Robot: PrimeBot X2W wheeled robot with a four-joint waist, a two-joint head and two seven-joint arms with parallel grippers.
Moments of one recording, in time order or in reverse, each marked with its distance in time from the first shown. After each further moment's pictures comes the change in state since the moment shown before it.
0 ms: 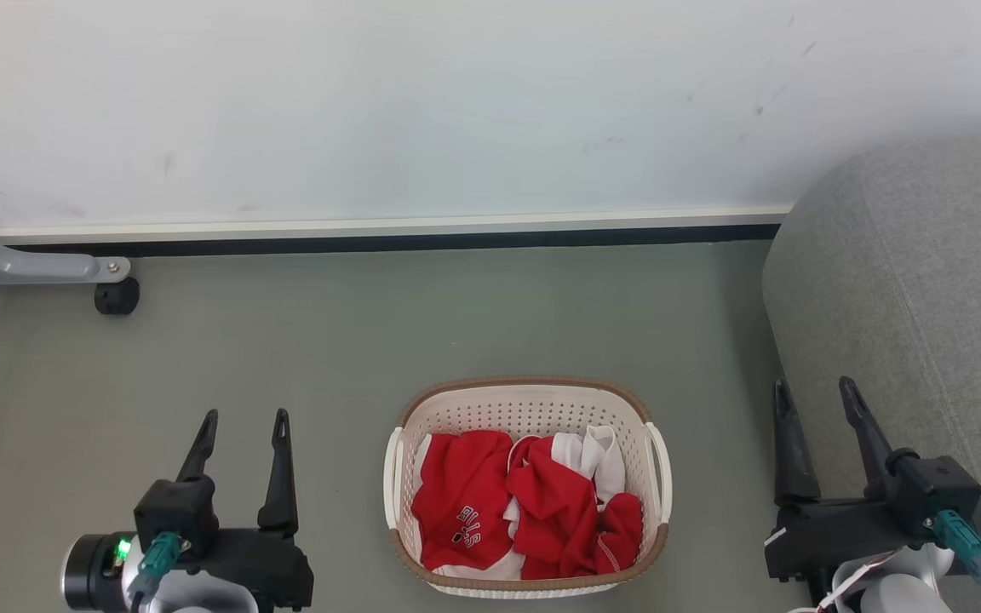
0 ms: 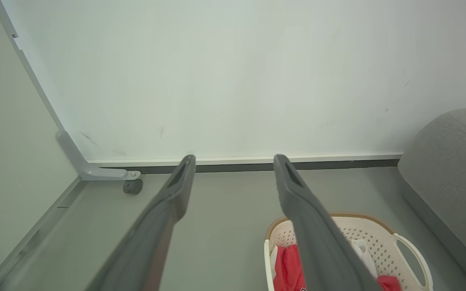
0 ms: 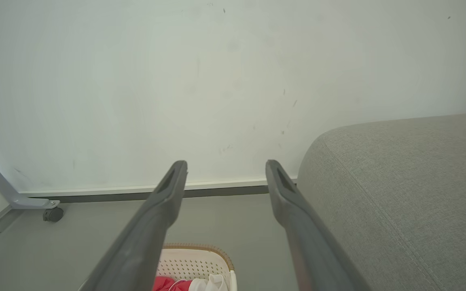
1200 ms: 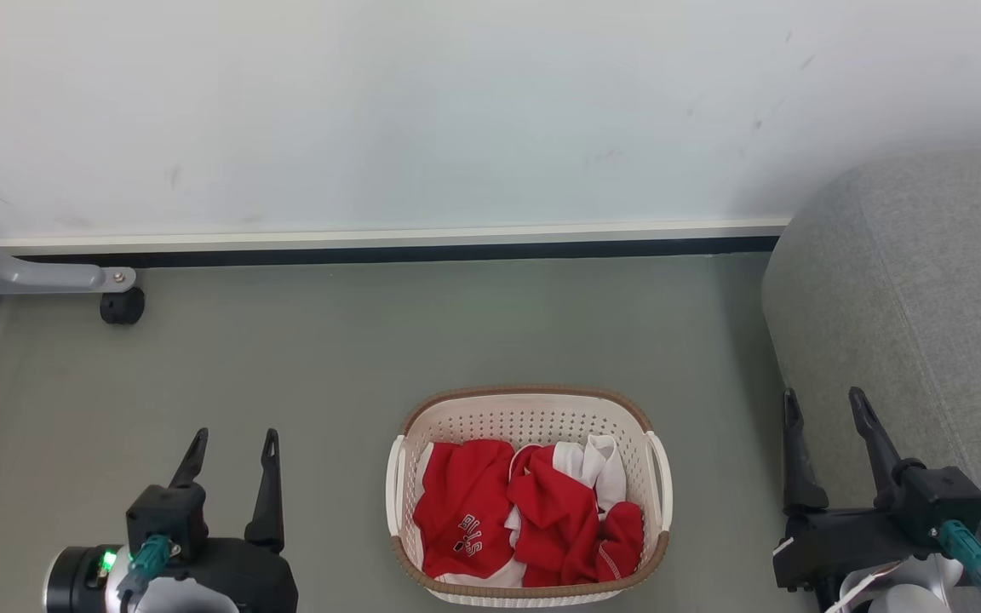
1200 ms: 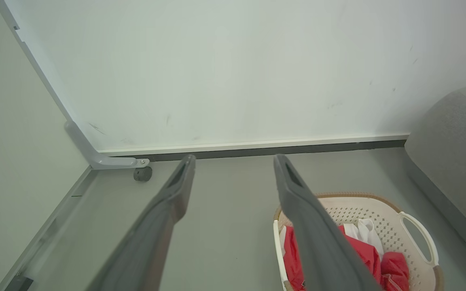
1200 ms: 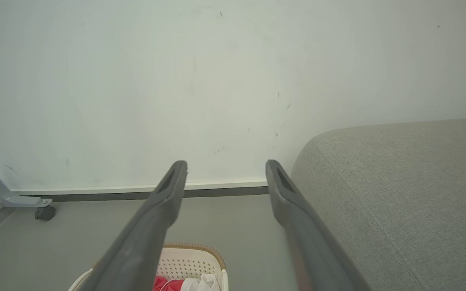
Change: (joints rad) left arm 0.036 0.041 -0.005 -0.044 0.009 -0.002 0.096; right arm 0.022 -0.002 -0.020 -0.001 -0.026 -0.001 0.000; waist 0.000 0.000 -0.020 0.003
